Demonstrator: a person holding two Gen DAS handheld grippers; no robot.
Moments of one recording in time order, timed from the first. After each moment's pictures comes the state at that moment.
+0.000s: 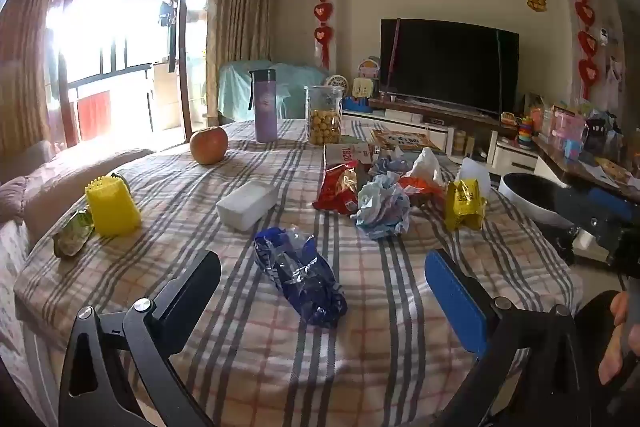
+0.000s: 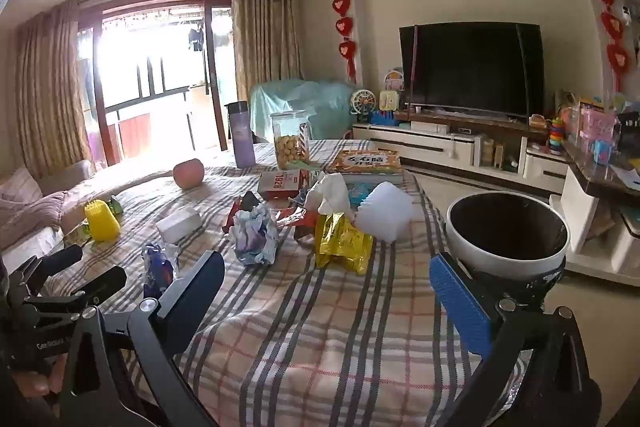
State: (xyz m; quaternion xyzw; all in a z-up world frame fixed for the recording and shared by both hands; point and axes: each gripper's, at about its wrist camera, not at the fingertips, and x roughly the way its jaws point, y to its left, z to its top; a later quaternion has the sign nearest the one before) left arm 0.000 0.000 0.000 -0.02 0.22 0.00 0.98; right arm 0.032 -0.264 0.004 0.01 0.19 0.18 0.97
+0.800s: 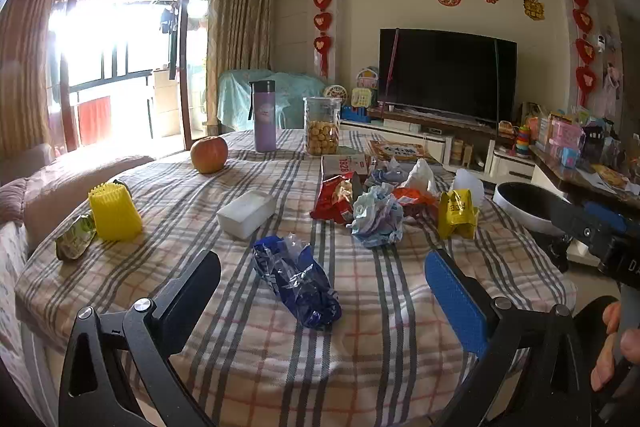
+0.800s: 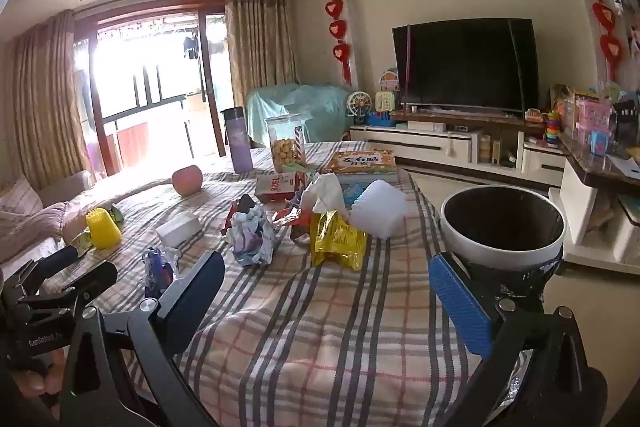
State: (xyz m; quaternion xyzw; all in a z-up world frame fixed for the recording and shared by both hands) left arm -0.010 -0.003 0.008 -0.02 0.21 0.00 0.98; right arm 0.027 -0.275 0.000 0.02 0.19 0.18 0.96
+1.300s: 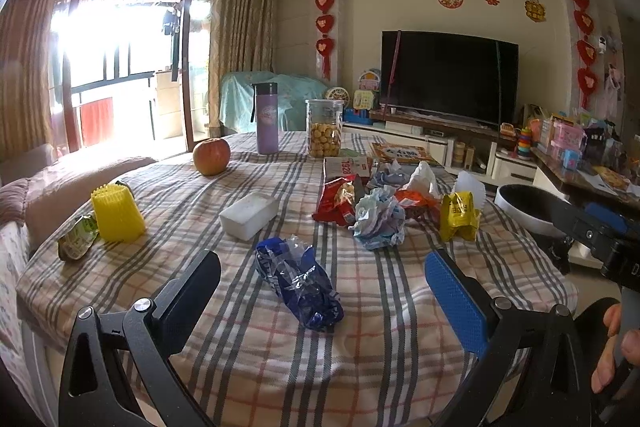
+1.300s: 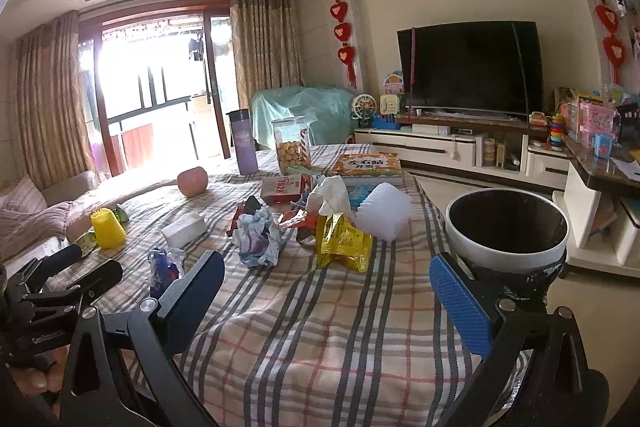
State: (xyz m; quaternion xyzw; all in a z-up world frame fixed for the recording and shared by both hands) left arm -0.012 -0.001 0.006 -0.02 0.20 0.00 0.98; right arm 0.027 -0.272 0.001 0.02 0.18 0.19 0.96
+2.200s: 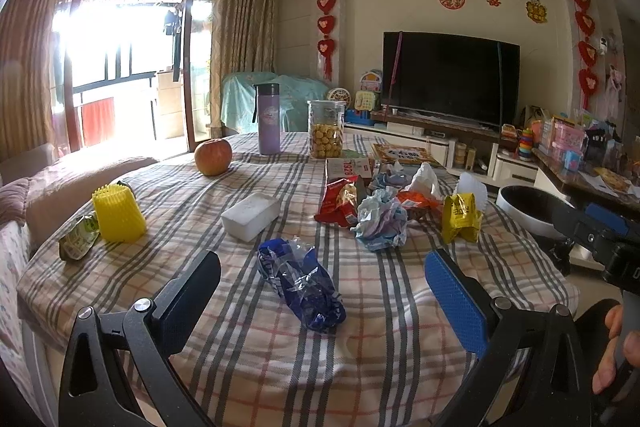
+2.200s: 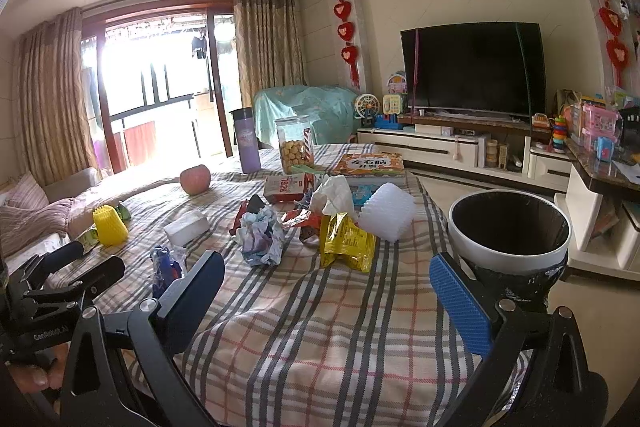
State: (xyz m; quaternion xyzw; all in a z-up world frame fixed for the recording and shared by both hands) left arm -0.012 0.001 0.005 -0.02 0.20 0.01 0.98; right arm 0.027 -0.269 -0.002 0.02 0.19 0.19 0.96
